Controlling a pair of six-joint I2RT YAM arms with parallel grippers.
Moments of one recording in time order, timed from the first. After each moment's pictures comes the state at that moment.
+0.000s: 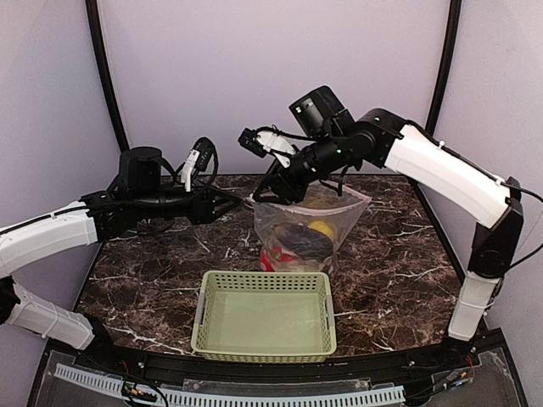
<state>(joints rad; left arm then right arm) -0.68 1.22 0.98 -0.07 0.41 -0.23 0.95 1.82 2.01 -0.91 -0.26 -0.24</state>
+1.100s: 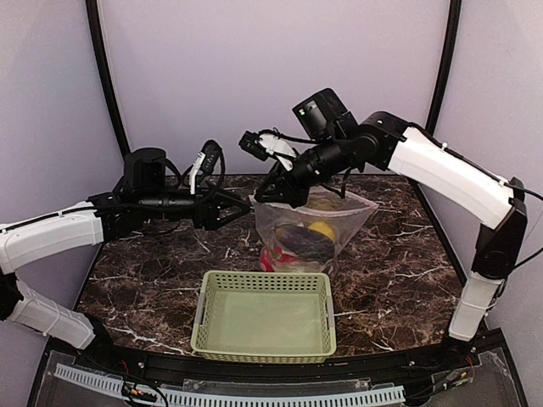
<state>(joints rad) -0.68 1.24 0.96 0.01 0.56 -0.24 0.95 1.81 1.97 -0.89 -0.33 -0.26</state>
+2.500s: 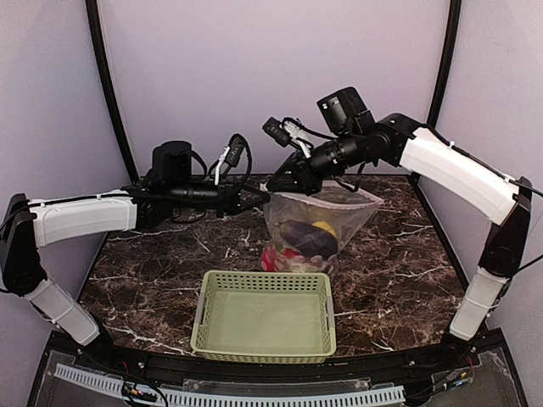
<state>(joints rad) -0.68 1.51 1.09 0.23 0.79 -0.32 0.81 1.74 1.85 -0.78 -0.58 -0.18</state>
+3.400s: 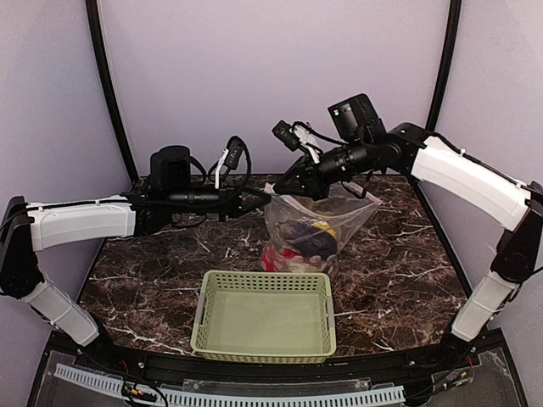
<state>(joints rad) -0.69 1.49 1.04 0.29 0.70 -0.33 0.80 1.65 1.70 -0.68 -0.54 -0.17</state>
